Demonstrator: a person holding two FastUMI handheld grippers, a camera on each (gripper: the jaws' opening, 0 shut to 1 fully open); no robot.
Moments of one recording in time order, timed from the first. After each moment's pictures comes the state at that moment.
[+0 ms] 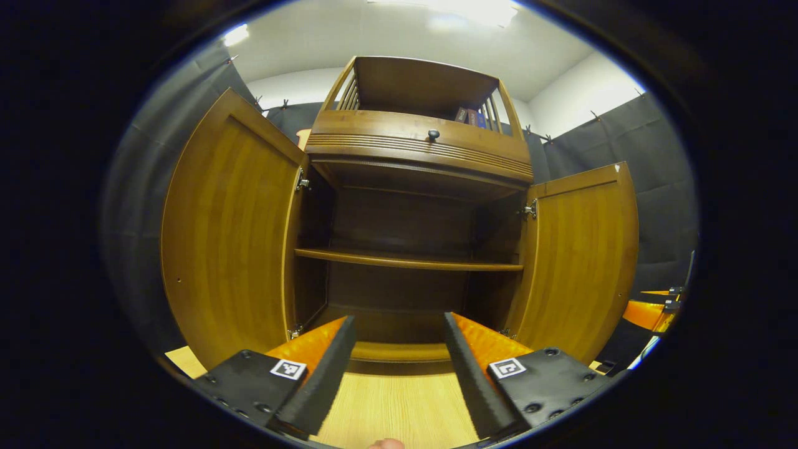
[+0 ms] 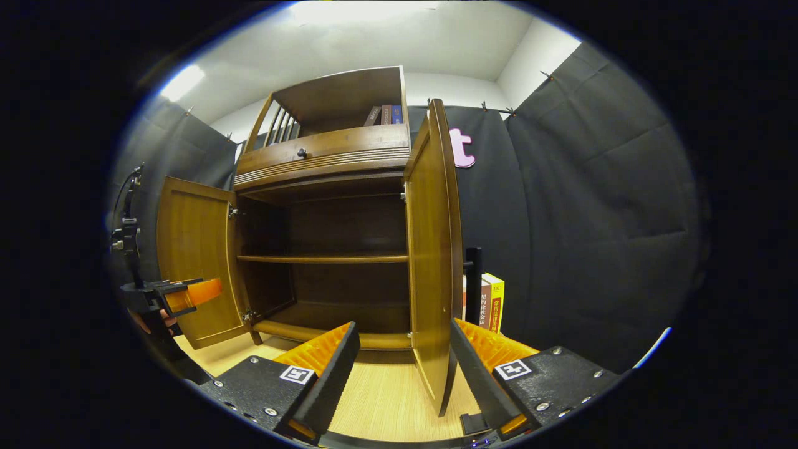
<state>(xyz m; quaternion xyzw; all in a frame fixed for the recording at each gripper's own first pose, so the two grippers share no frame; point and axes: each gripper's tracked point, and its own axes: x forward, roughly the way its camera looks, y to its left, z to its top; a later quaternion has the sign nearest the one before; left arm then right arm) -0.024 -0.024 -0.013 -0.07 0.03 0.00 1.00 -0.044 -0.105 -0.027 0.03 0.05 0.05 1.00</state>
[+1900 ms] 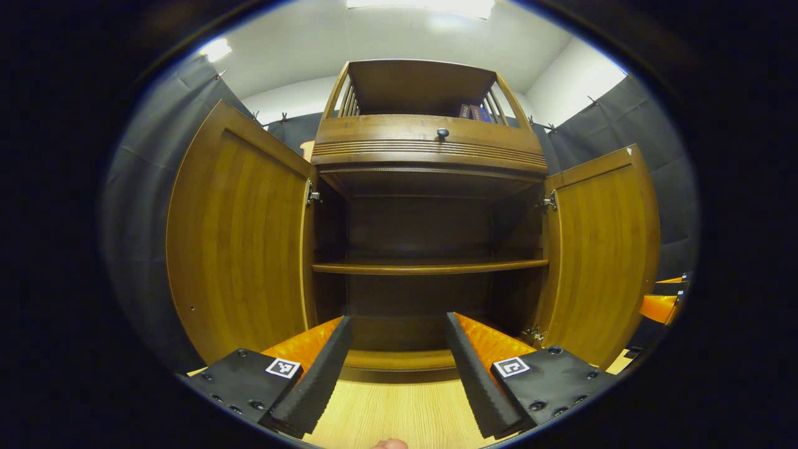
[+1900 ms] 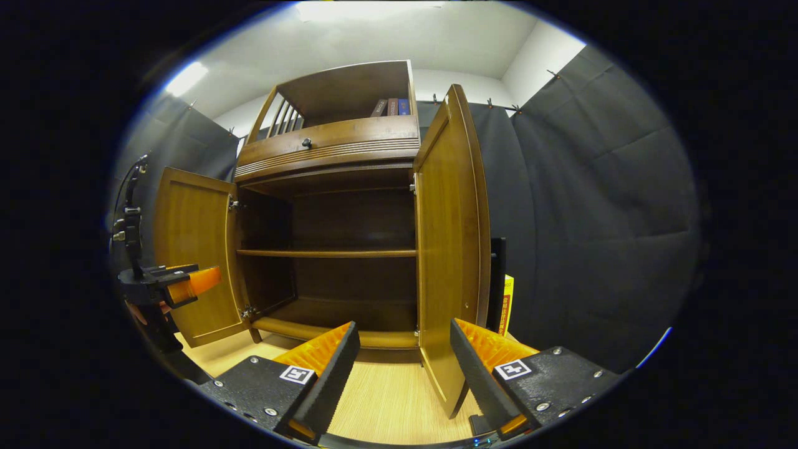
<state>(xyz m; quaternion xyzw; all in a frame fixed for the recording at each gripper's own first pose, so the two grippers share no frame) -0.005 0.008 -0.012 -0.02 0.02 0.03 1.00 -0.030 -0.082 -0.038 0.03 0.06 0.05 1.00</state>
